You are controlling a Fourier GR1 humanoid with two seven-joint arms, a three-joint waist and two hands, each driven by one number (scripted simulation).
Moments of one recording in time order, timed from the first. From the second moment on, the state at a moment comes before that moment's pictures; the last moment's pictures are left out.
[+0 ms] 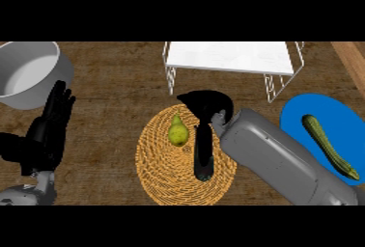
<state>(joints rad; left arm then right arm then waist) -0.09 0.37 -0.13 -1.66 0.20 0.37 0.12 -0.89 -0.23 0.68 -1.25 0.08 0.50 0.88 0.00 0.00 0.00</state>
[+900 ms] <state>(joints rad) -0.07 0.30 -0.07 -1.65 0.14 0.28 0.11 -0.67 -0.15 0.60 -1.19 0.39 0.54 0.70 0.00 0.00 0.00</state>
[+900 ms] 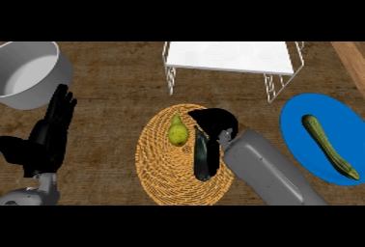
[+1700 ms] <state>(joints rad) -0.08 0.24 -0.02 -1.67 0.07 0.24 0.15 -0.57 -0.05 0.52 -1.12 0.61 0.53 0.55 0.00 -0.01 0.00</state>
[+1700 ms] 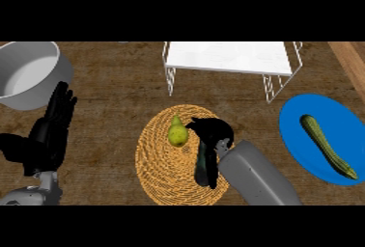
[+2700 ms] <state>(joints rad) -0.08 0.22 -0.01 -1.70 0.05 0.21 0.17 -0.60 -0.01 0.65 -1.17 0.74 0.09 0.96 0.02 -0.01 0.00</state>
